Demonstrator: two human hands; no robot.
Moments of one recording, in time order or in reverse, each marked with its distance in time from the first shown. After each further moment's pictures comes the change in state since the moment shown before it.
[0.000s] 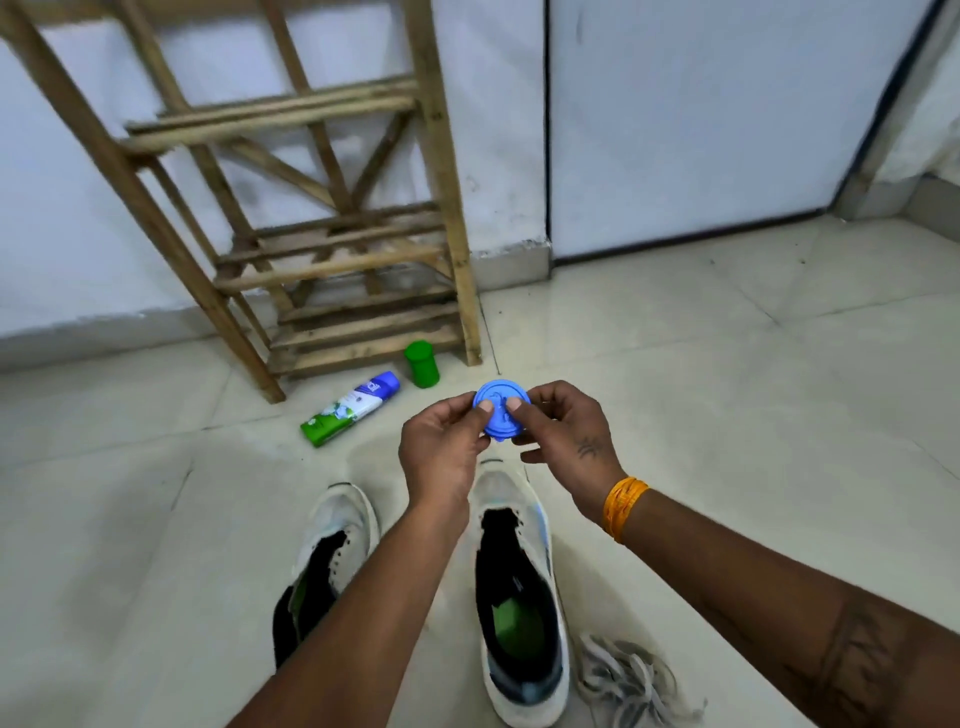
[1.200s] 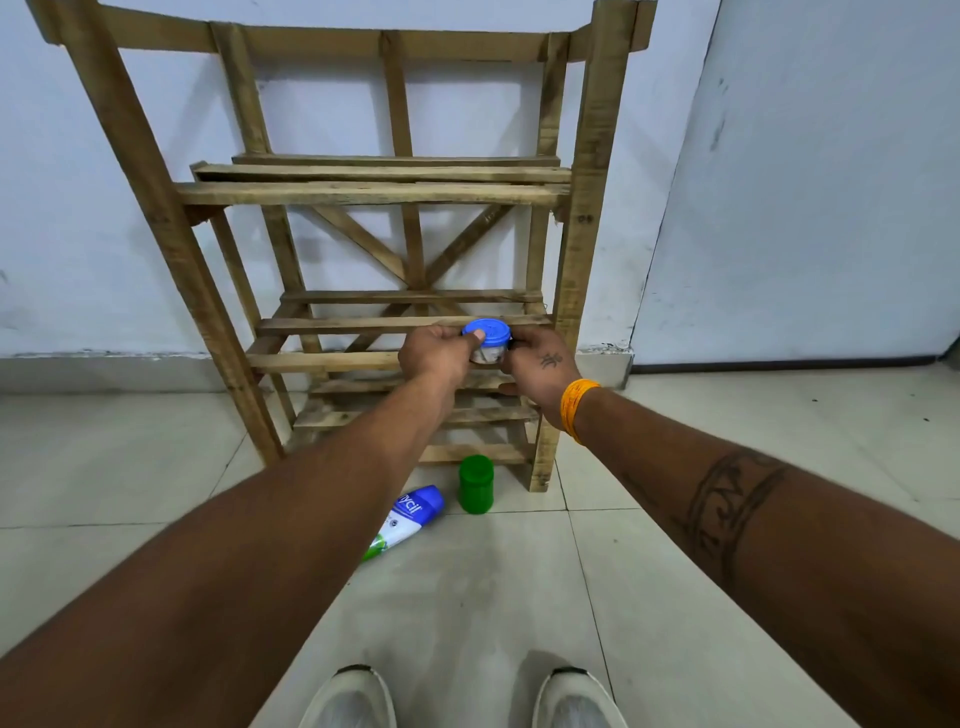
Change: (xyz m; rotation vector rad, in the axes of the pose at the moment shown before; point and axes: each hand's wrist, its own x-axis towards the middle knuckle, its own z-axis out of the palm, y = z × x) left_hand 0.359 0.116 -0.003 0.190 0.196 0.080; right_hand 0.305 -0.091 0.173 -0.371 -0.094 -0.162
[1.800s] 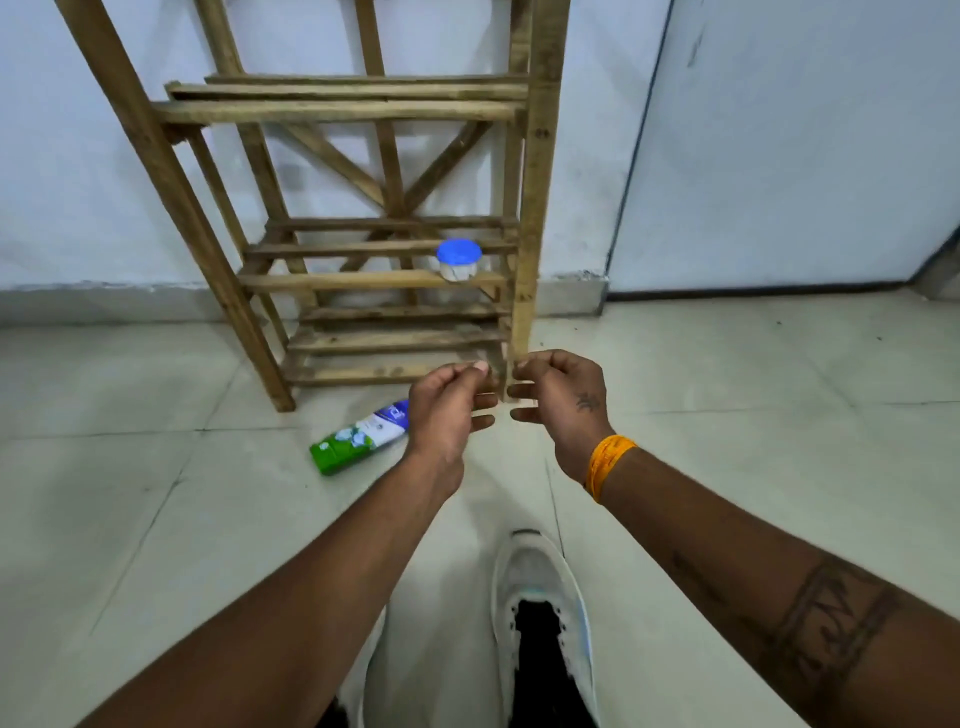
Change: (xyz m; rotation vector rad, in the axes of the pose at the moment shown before) left_hand -0.212 -0.048 -0.042 -0.276 -0.210 -0.126; right_hand -0.173 0.033 -0.044 0.433 0.142 0.243
